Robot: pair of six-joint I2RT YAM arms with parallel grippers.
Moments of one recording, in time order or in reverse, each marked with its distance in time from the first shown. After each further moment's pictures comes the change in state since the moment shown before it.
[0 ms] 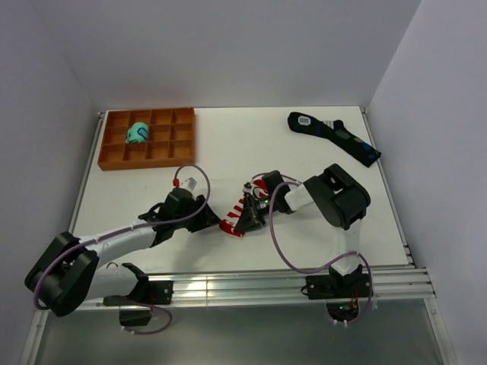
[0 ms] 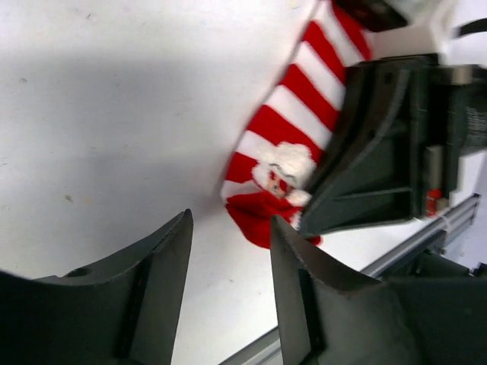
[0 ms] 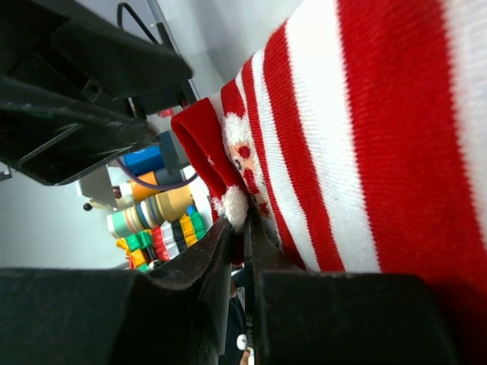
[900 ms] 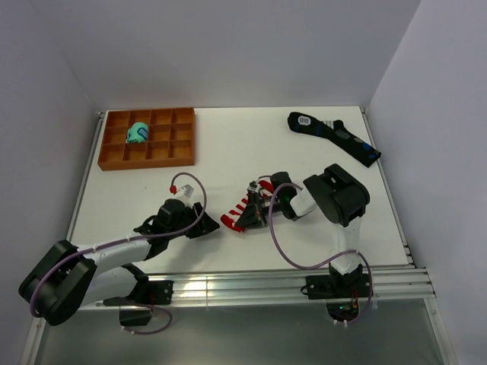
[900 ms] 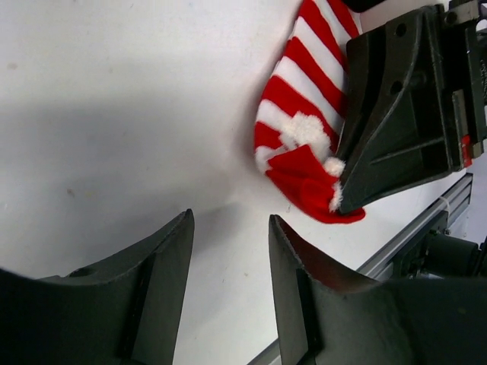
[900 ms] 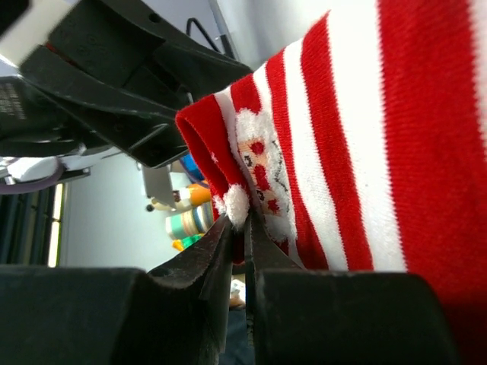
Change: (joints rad) left arm -0.001 -0.101 -0.190 0.233 0.032 0.043; right arm -0.044 0.032 -0.114 0.424 -0.082 0.357
